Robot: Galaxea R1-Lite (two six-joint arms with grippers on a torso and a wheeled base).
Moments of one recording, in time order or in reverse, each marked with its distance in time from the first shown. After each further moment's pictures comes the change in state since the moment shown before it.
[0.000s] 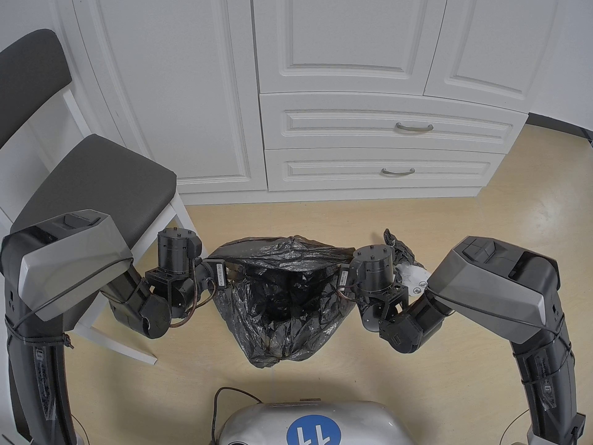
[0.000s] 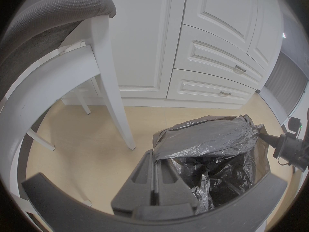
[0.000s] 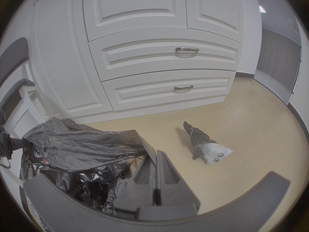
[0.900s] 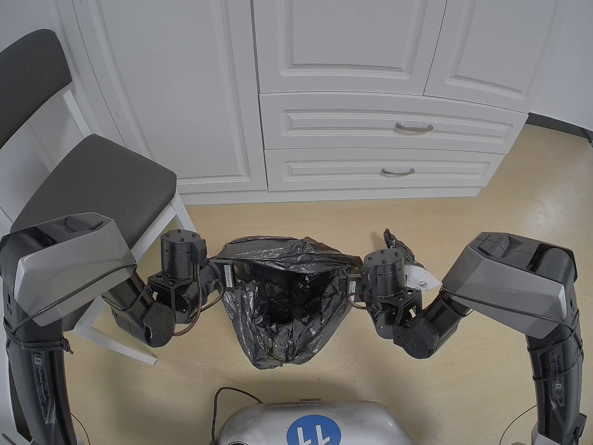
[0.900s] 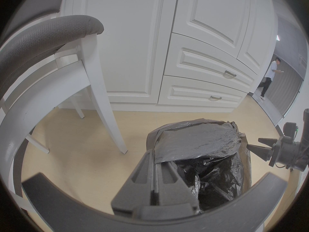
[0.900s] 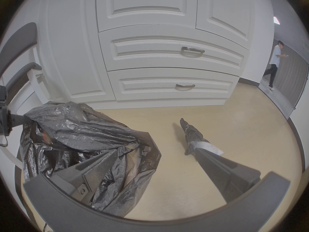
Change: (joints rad) left arm -0.043 -0.021 0.050 -0.086 -0.010 0.000; right arm 0.000 -0.084 0.145 0.001 0.036 -0.080
